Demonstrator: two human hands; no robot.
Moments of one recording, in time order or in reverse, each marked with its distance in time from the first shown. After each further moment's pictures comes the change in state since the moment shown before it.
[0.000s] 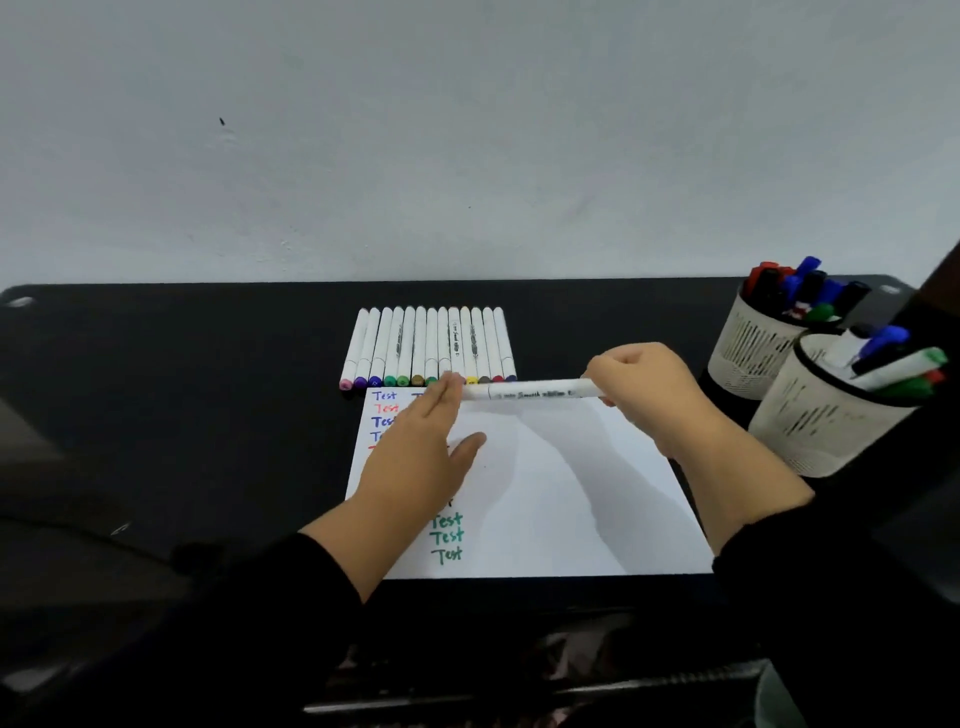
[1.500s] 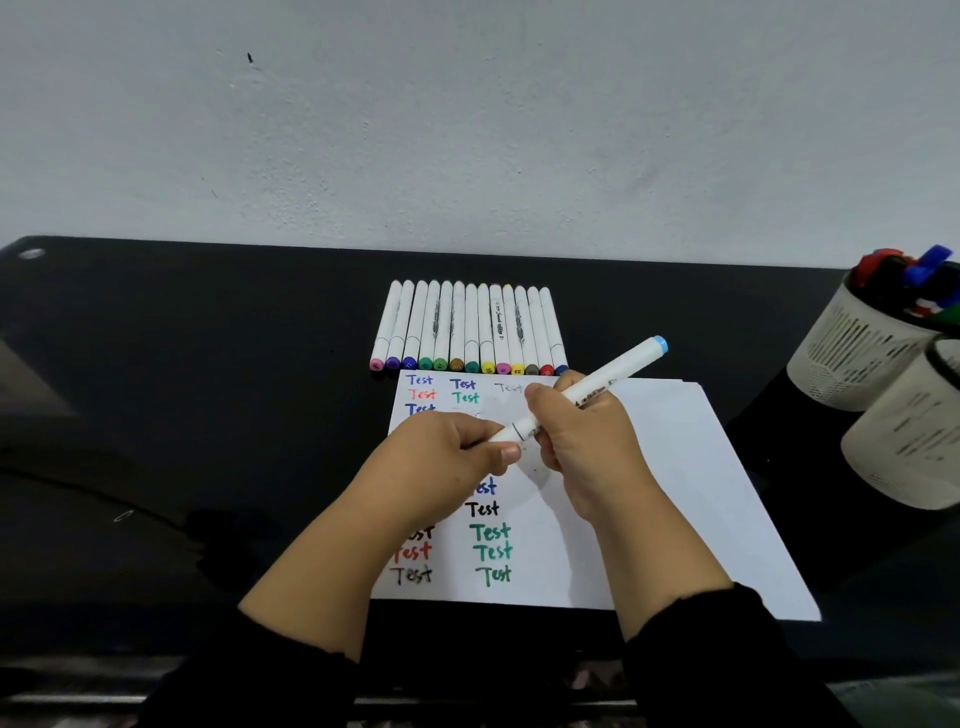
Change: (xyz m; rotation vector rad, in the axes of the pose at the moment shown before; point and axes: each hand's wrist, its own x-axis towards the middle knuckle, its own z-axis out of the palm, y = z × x) left_hand -0.004 -0.018 -0.027 -0.399 -0.286 -0.238; right_hand 0.001 0.005 0.113 0.640 -0.053 0.107
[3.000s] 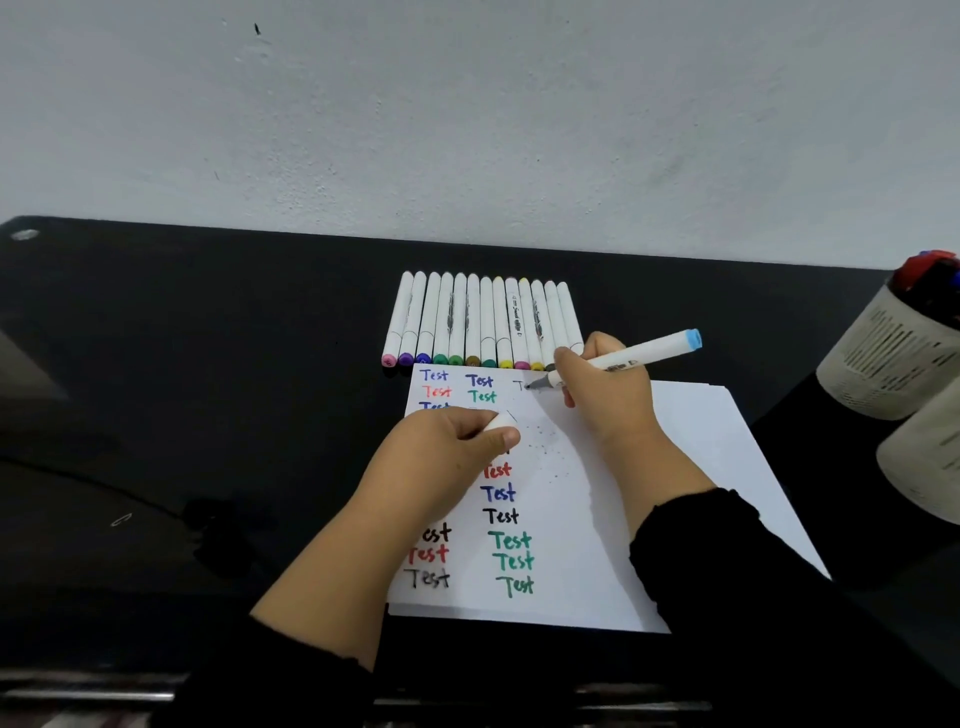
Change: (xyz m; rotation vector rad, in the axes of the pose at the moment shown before) left_hand 0.020 -0.022 -0.001 -0.186 0.127 -0.063; right_hand 0.069 0.008 -0.001 -0.275 0.133 -0.194
